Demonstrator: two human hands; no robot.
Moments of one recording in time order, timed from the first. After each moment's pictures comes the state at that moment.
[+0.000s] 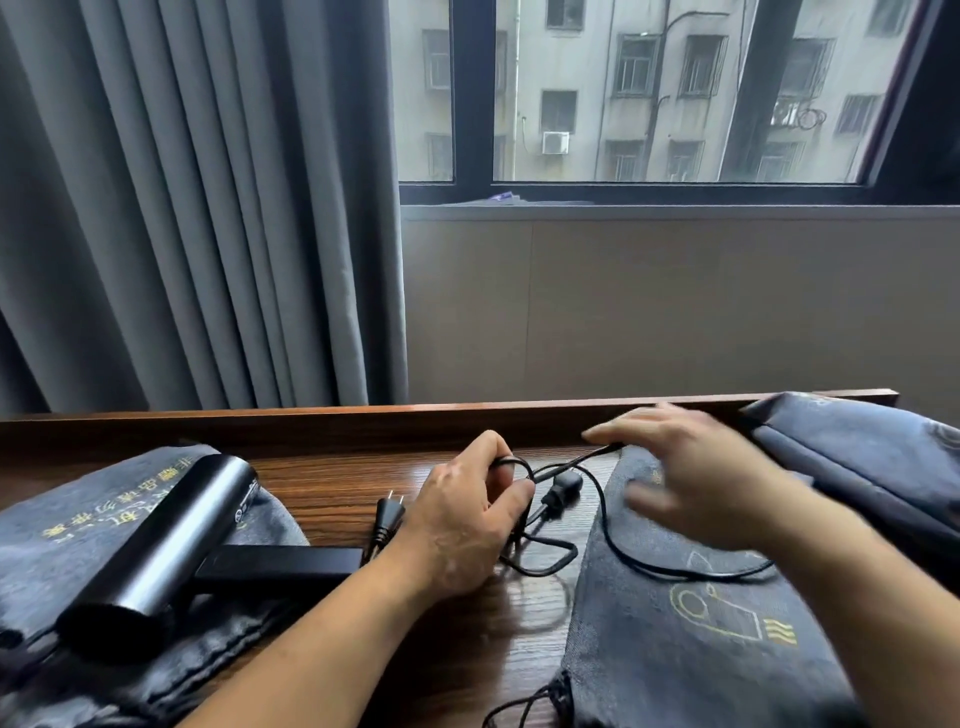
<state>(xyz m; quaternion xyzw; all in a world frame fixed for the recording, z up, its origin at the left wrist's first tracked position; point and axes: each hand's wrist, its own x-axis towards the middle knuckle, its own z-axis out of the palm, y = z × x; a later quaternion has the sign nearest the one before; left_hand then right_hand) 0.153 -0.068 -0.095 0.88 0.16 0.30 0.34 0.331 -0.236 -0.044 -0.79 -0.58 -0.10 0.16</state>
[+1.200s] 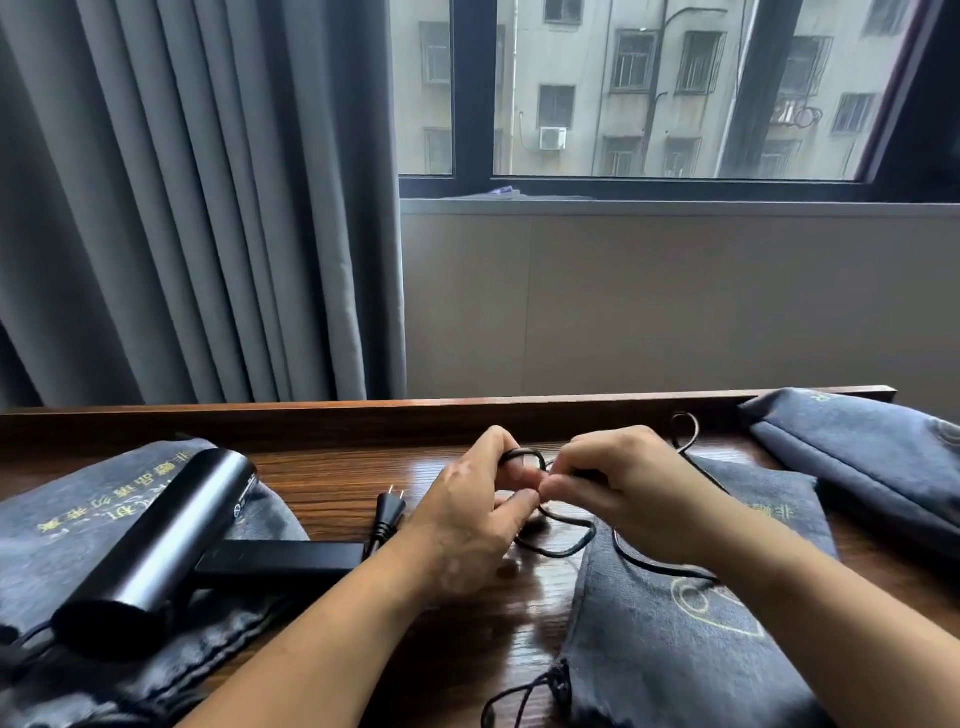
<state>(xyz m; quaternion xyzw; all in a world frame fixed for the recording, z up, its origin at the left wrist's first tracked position) 0.150 -0.072 -0.093 0.86 0.12 0.25 0.42 0.304 -0.204 -0.065 -0.69 -0.66 -0.05 0.30</state>
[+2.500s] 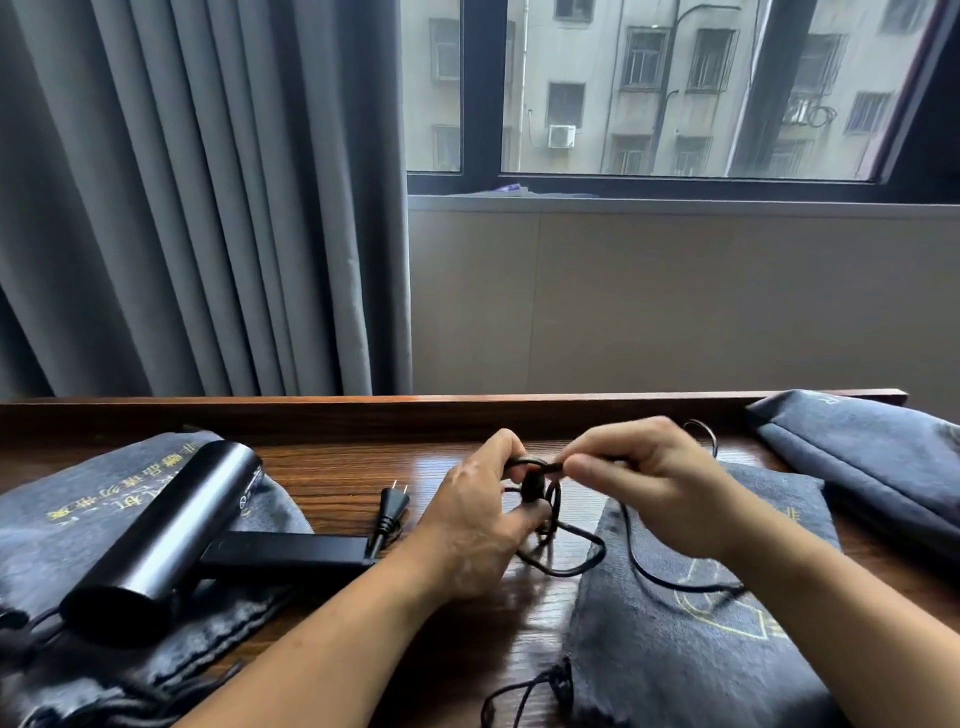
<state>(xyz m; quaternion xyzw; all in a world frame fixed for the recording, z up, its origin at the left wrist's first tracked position) 0.159 -0.070 -0.104 0.86 0.12 0.27 0.41 0.302 -0.214 -0.060 -0.61 -0.64 0.10 0.45</state>
